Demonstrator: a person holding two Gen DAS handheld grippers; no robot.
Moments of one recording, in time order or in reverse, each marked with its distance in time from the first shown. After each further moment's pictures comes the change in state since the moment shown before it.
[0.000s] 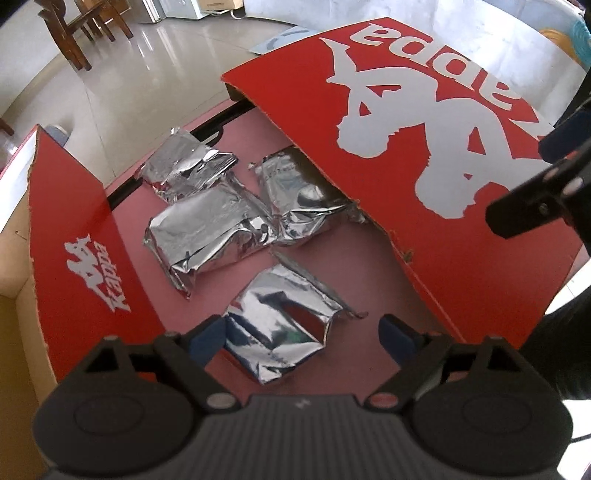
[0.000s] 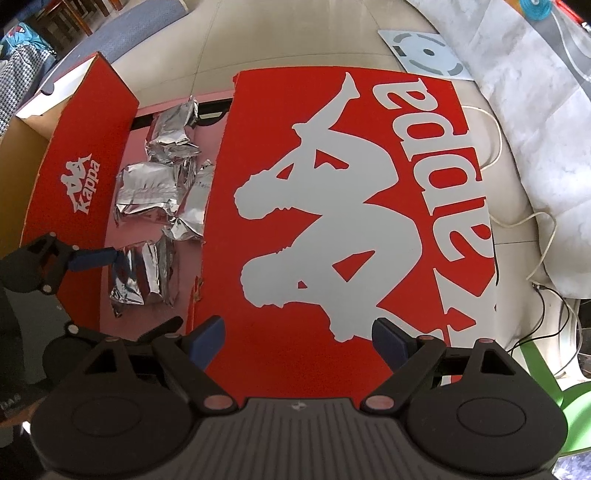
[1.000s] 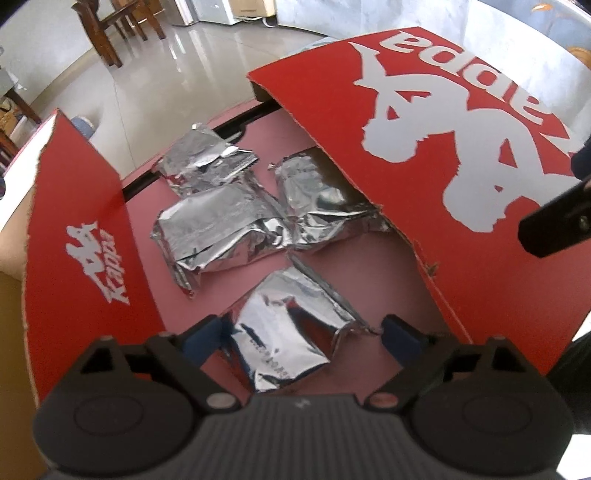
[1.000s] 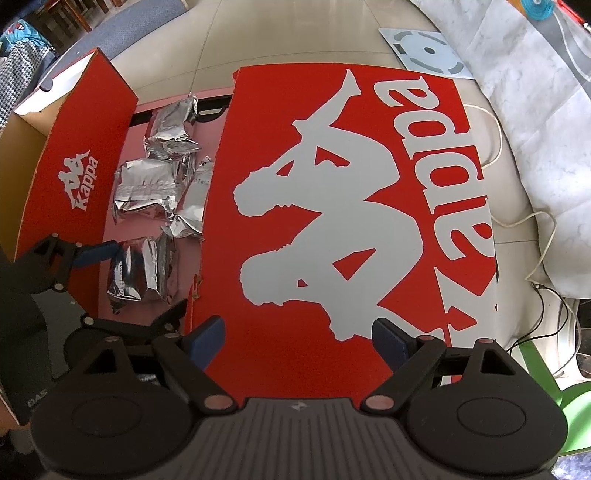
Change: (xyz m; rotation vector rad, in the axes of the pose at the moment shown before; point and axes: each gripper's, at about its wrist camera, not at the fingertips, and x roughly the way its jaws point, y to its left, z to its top) left arm 0.013 0.003 -0.003 -0.090 -0.043 0.064; right arm 0.002 0.002 0.000 -0.006 0.010 -0.006
